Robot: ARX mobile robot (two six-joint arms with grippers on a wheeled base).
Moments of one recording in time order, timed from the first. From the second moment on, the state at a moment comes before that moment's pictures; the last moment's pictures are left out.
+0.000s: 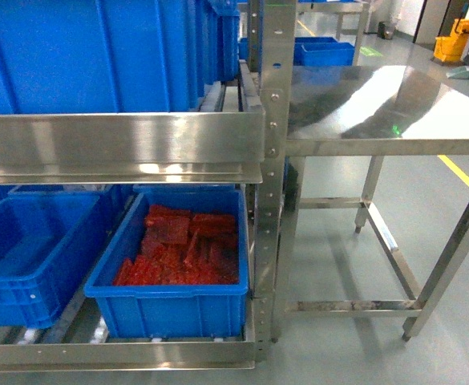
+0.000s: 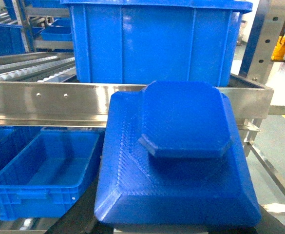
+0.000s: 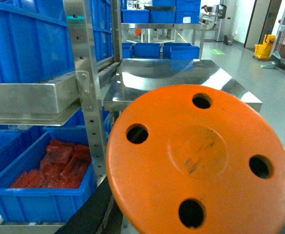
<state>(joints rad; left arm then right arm) 0.00 0.01 0.01 -0.01 0.00 0.00 0.00 0.01 0.01 -0.01 0.00 0.01</state>
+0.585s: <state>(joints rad) 0.00 0.01 0.01 -0.01 0.00 0.00 0.00 0.01 0.01 -0.01 0.00 0.01</state>
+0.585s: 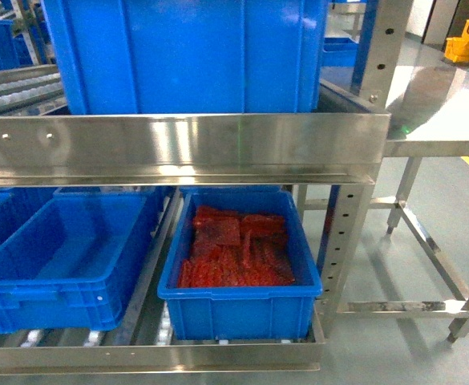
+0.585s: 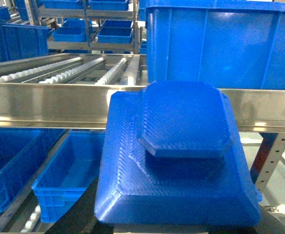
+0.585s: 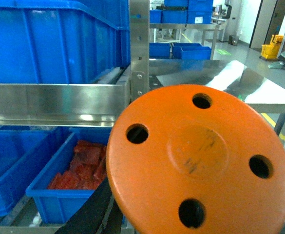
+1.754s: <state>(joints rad) 0.00 0.01 0.01 -0.01 0.00 0.00 0.00 0.01 0.01 -0.01 0.00 0.01</state>
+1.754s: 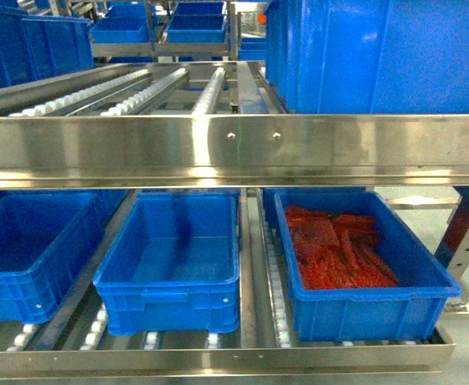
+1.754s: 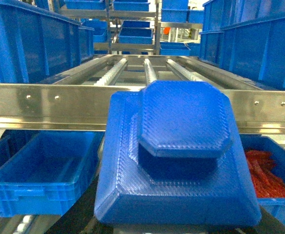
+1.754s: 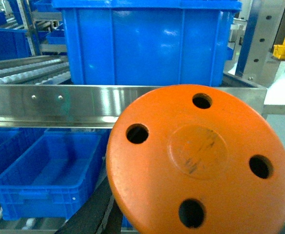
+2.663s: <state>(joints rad) 0.00 0.01 0.01 -0.01 0.00 0.00 0.00 0.01 0.01 -0.01 0.00 0.01</state>
